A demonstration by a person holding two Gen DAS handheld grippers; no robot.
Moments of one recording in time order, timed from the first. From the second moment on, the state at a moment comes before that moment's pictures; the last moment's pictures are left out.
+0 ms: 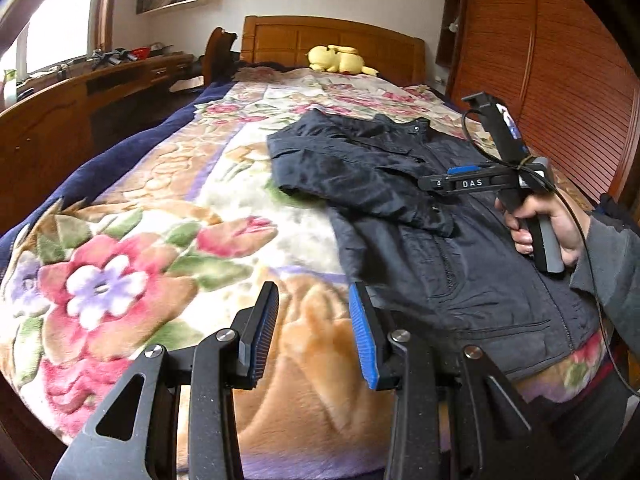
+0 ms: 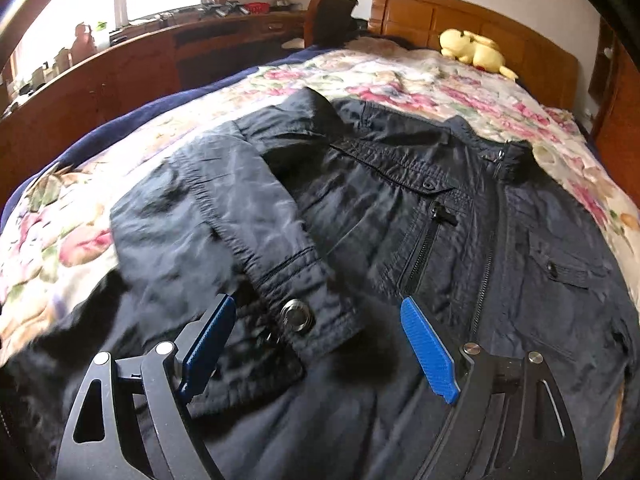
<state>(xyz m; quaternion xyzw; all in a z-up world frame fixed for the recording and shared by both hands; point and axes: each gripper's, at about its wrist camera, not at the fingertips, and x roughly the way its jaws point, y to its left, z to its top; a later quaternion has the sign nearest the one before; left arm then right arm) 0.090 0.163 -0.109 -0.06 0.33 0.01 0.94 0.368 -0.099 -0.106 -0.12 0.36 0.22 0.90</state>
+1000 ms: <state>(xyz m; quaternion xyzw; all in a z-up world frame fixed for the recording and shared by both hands) 0.104 0.091 -0.078 -0.03 0.31 -0.04 0.95 0.231 -0.246 -0.053 -0.09 0.27 0.17 0.94</state>
